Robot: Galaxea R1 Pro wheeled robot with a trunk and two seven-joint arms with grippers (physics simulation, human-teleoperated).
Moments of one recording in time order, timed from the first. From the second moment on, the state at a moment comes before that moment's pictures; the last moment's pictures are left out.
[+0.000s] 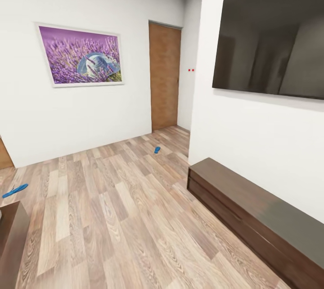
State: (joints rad) left arm 0.00 -0.02 0.01 -0.55 0.01 -0.15 0.00; right arm -0.01 -0.01 -0.03 -0.39 -0.01 -0.02 0.00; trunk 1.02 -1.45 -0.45
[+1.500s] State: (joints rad) left arm 0.00 -0.02 0.01 -0.55 0.01 -0.15 0.00; right arm -0.01 -0.01 -0.03 -0.39 0.00 -0.02 0.00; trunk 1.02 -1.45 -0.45
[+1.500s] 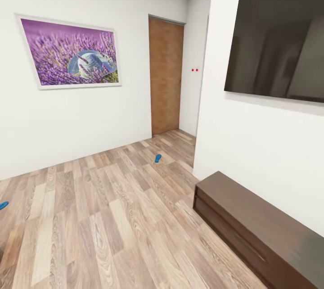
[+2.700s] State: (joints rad) left arm 0.00 -0.02 0.01 -0.55 0.01 -0.15 0.00; right arm -0.01 -0.01 -0.03 -0.39 0.00 -0.02 0.00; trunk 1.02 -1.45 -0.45
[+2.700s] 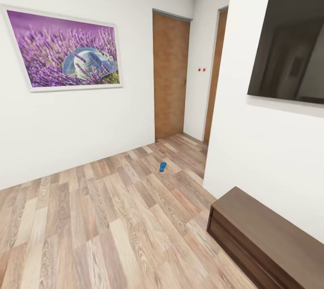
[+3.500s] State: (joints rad) left arm 0.00 -0.02 0.01 -0.55 0.01 -0.15 0.00; right arm -0.01 -0.01 -0.03 -0.39 0.00 -0.02 0.00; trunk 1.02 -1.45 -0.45
